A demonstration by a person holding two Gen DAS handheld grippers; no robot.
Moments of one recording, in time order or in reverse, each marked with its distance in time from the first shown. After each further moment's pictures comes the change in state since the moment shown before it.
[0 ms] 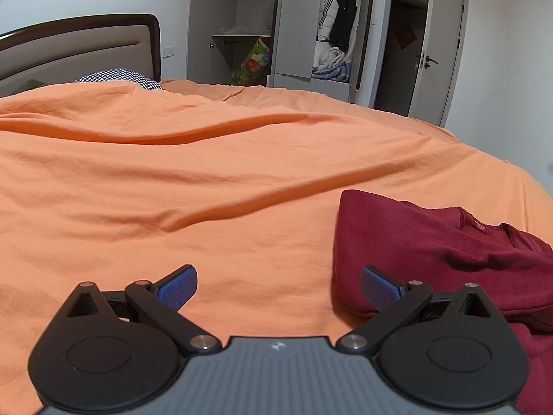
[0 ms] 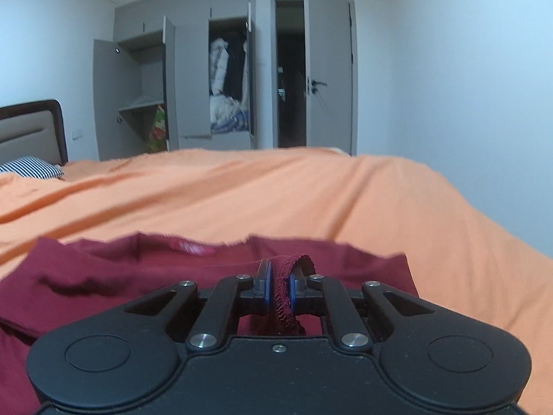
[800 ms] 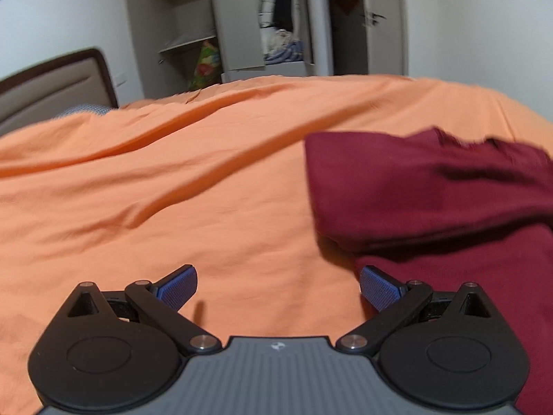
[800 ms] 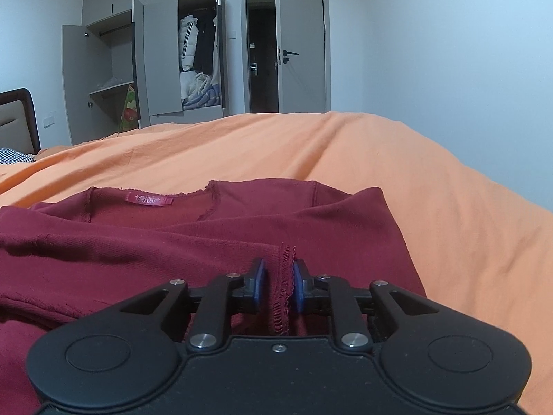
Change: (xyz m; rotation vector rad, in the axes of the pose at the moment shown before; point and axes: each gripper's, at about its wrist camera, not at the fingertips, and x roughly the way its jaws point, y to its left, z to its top) left arm 0.025 -0.031 -0.044 0.297 0.021 -0.014; right arm 0.024 -0.015 -0.041 0.048 0.081 -0.080
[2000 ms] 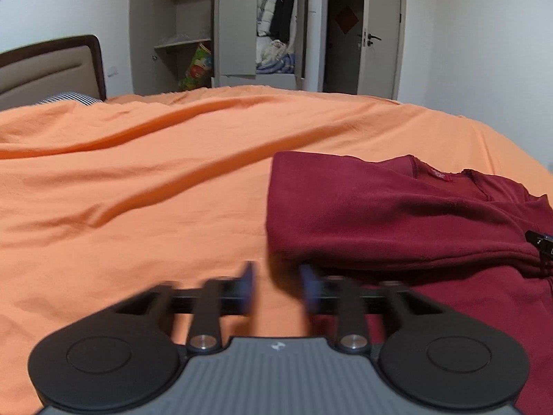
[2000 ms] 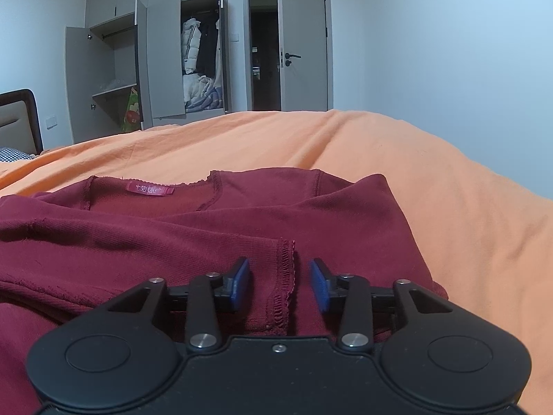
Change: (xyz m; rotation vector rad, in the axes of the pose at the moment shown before) left arm -0.004 -0.009 0.007 -0.118 -0.050 -0.087; right arm 0.006 -0.002 -0.016 -0.005 -0.020 0.013
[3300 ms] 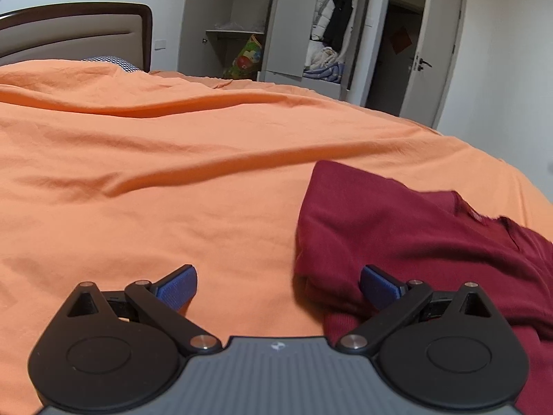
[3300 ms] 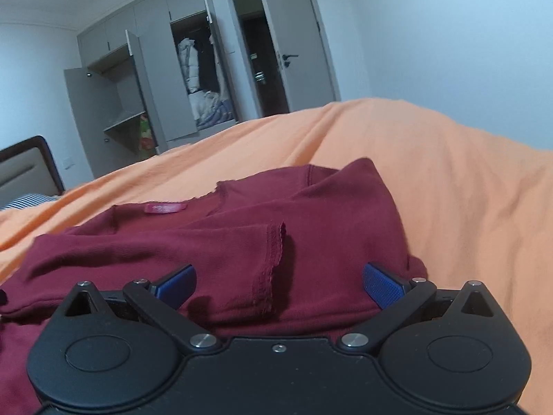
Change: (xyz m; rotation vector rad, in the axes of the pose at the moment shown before) left arm 0.020 0.015 0.001 -0.206 0.005 0.057; right arm -0.026 -0.033 -0.009 0.174 0.010 0.134
